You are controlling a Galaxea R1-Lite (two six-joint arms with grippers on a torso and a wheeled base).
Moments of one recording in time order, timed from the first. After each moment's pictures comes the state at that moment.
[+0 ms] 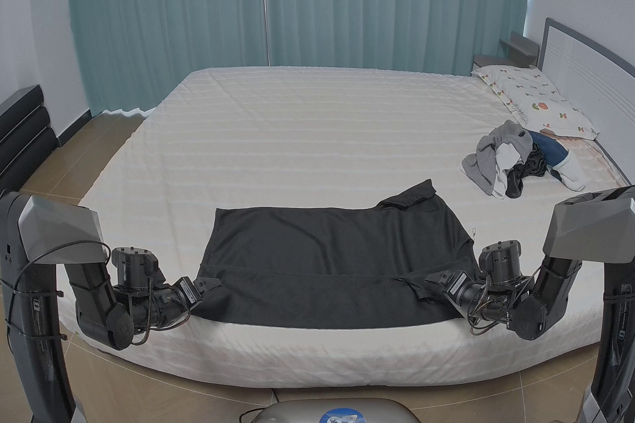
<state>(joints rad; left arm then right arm) -0.08 2.32 -0.47 -1.20 -0.27 -0.72 0.30 2.30 -0.55 -1.08 0.01 0.99</state>
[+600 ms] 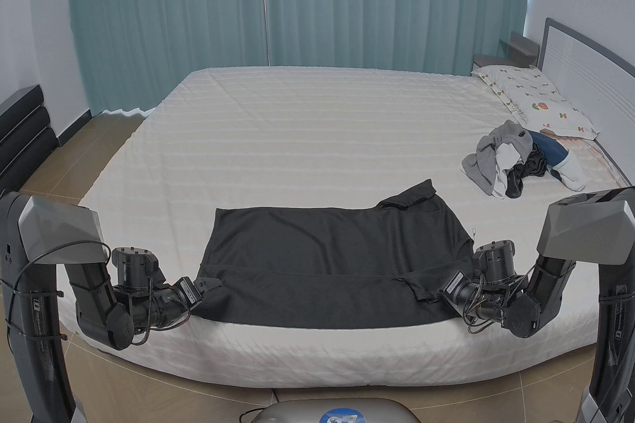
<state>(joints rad) -0.08 2.32 -0.47 -1.20 -0.27 -0.72 0.30 2.33 -0.60 -1.05 -0.03 1.00</state>
